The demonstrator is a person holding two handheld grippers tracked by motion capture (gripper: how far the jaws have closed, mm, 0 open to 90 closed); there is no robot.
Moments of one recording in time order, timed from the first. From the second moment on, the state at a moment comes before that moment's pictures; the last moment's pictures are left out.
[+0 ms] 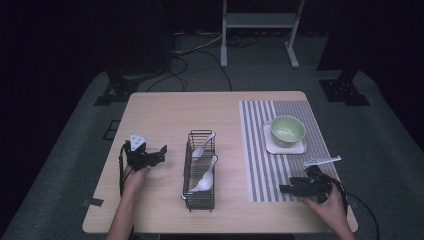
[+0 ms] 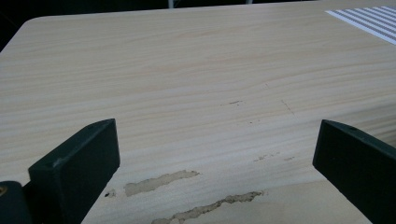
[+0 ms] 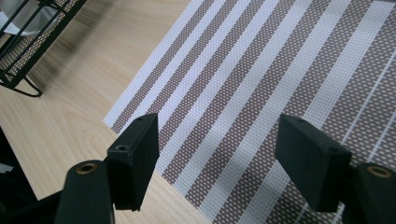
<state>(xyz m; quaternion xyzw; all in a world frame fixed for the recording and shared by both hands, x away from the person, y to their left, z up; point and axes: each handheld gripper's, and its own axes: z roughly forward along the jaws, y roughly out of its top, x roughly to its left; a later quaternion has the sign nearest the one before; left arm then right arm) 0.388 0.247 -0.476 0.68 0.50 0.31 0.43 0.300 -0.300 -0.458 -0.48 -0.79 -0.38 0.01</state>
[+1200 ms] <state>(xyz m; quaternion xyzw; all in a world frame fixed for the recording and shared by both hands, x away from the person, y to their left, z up) 0.388 0.248 -0.476 0.68 0.51 0.30 0.44 0.315 -0.247 -0.407 -0.43 -0.83 -0.36 0.02</state>
